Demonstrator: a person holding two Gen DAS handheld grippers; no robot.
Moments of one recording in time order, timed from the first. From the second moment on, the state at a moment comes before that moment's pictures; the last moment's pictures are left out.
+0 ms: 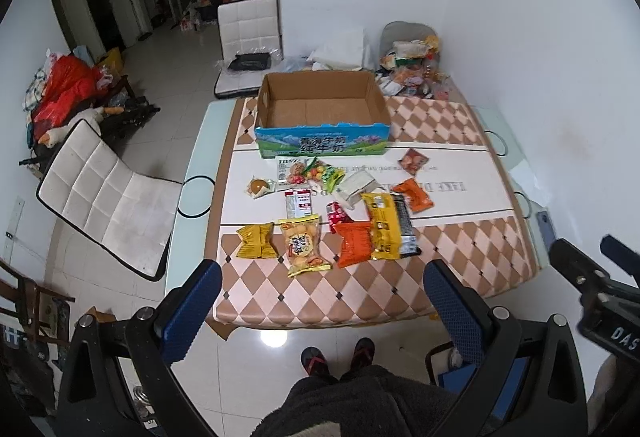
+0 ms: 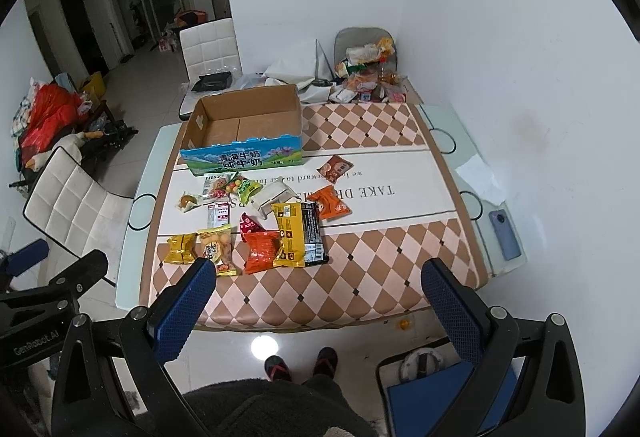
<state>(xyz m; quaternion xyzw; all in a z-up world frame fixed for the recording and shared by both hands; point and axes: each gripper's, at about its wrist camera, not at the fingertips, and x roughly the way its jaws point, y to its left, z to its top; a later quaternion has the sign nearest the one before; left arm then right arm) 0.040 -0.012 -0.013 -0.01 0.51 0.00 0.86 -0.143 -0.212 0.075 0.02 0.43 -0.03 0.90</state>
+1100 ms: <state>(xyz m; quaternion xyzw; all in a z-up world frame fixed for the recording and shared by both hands) 0.208 0.006 -0.324 -0.09 0.75 0.06 0.66 0.203 -0.205 -0.323 0.04 0.71 0.03 0.70</state>
